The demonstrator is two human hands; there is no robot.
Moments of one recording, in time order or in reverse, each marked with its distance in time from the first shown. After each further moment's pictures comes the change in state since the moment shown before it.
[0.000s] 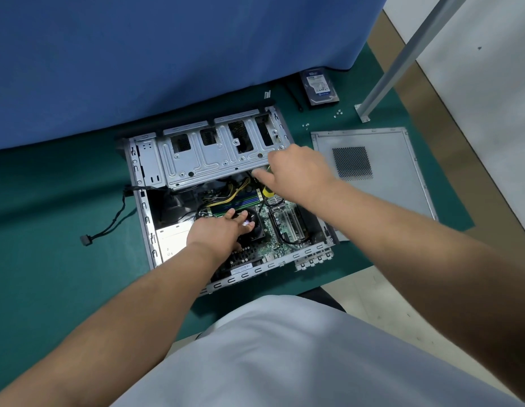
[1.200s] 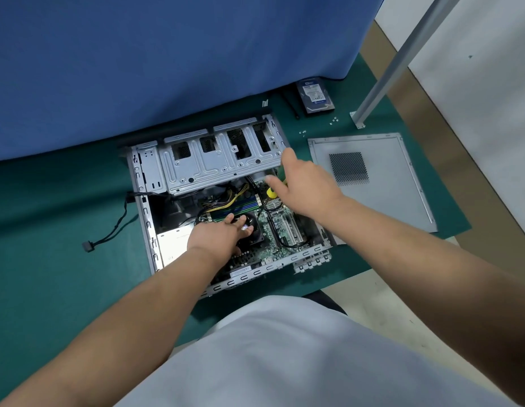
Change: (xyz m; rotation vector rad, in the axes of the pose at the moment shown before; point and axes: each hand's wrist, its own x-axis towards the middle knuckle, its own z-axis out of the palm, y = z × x) left_hand -0.002 0.003 0.001 0.003 0.044 -0.033; right_hand -0.018 0.022 0.030 0.220 0.127 0.074
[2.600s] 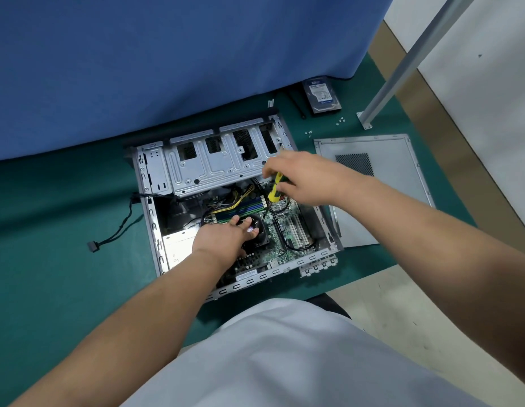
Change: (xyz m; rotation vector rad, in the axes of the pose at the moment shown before) left_hand 0.002 -0.002 0.004 0.014 0.053 0.008; right_hand 0.021 0.002 -0.036 0.043 -0.345 -0.323
